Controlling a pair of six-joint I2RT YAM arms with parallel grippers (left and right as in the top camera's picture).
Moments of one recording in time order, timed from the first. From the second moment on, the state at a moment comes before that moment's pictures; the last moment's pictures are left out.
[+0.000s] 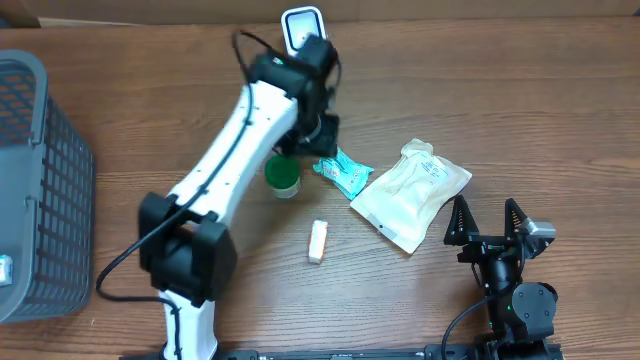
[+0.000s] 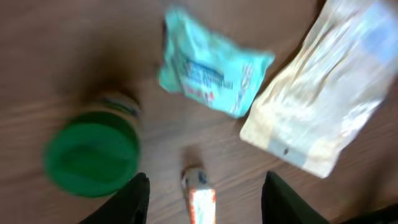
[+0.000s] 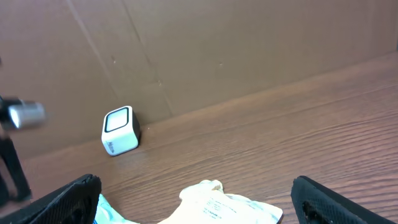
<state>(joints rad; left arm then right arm) -0.47 2.06 1.96 -1.35 0.18 -0.29 0.11 0.02 0.02 -0.02 0.07 0.33</state>
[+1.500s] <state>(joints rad) 0.82 1.81 1.66 -1.18 -0.25 -0.53 0.11 0.02 0.02 -0.02 0.07 0.33</state>
